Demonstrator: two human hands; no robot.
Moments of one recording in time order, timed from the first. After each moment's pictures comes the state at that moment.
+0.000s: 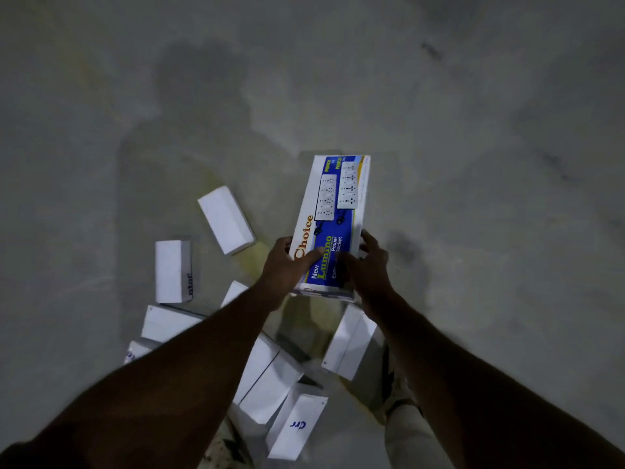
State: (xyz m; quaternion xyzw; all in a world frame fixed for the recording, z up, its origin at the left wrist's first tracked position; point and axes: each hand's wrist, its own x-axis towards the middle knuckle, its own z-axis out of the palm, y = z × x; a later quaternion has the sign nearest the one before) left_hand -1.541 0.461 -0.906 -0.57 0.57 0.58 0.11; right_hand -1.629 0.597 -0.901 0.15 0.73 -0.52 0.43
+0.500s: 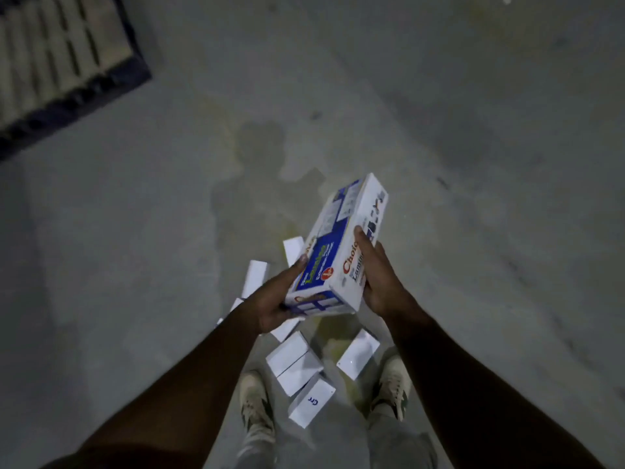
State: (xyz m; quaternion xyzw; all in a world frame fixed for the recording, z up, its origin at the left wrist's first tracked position) left_hand -1.473 0.446 -0.502 -0.52 0.33 0.79 0.06; right_hand -1.639 0.548 -0.505 0.08 0.56 -0.62 0.54
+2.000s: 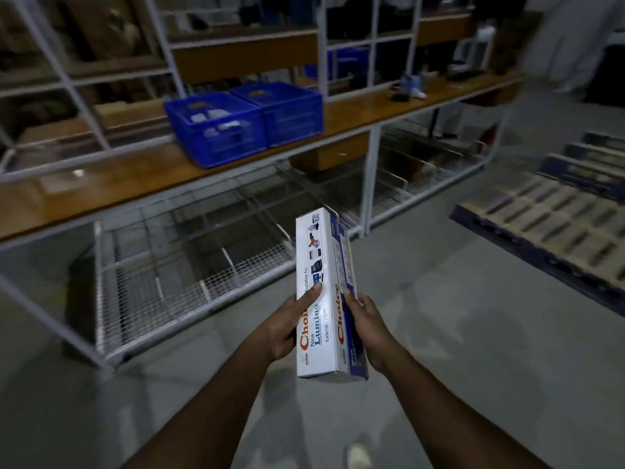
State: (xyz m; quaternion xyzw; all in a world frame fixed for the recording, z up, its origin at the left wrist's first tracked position) left_hand -0.691 0.452 -0.160 -0.56 0.19 0.55 -0.59; right_hand -0.825 0.341 -0.173 -0.52 0.37 -0.17 0.75
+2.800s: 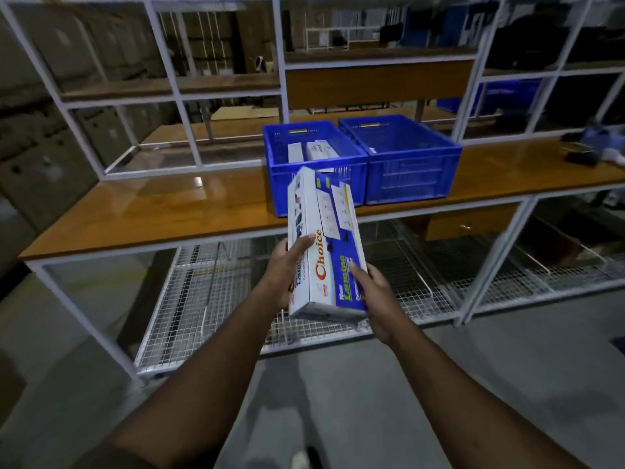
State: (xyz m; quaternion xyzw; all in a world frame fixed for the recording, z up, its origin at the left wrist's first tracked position) left_hand -0.279 0.265 -0.086 -0.59 0.07 0.23 -0.77; right_hand -0.374 0.115 -0.115 -0.55 0.21 -0.09 0.80
